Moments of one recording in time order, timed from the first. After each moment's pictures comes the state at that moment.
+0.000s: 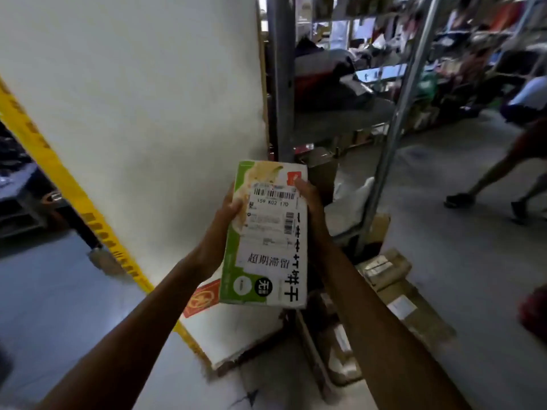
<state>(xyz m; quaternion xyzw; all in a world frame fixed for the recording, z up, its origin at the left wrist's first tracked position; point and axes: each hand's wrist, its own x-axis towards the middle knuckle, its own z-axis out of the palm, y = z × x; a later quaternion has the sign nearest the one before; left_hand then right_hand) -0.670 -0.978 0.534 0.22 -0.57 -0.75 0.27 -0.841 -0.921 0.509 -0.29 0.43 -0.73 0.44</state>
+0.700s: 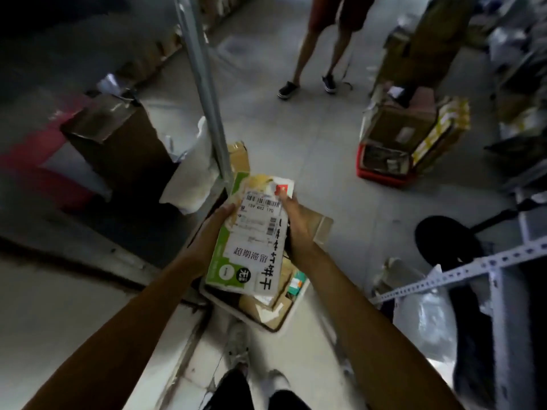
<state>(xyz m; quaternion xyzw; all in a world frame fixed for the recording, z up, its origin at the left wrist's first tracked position) -0.996 -1.007 0.343 0.20 -0.47 -0.84 -0.16 -1.061 -0.840 0.335 0.05 0.52 -0.79 0.31</state>
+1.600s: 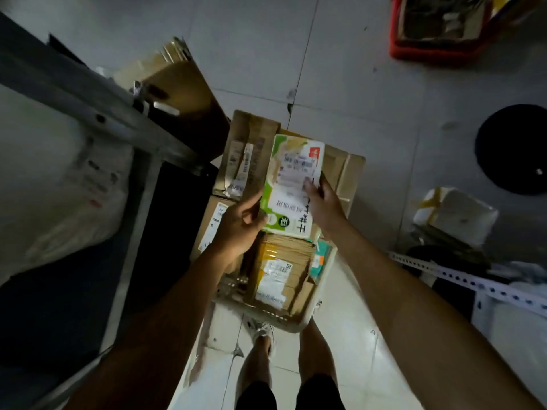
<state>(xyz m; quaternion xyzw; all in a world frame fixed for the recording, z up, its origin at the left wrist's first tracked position) -1.195 -1.003 0.028 0.21 -0.73 -0.60 -0.25 -1.253 -0.811 -0.013 0.22 0.67 -0.65 0.29</state>
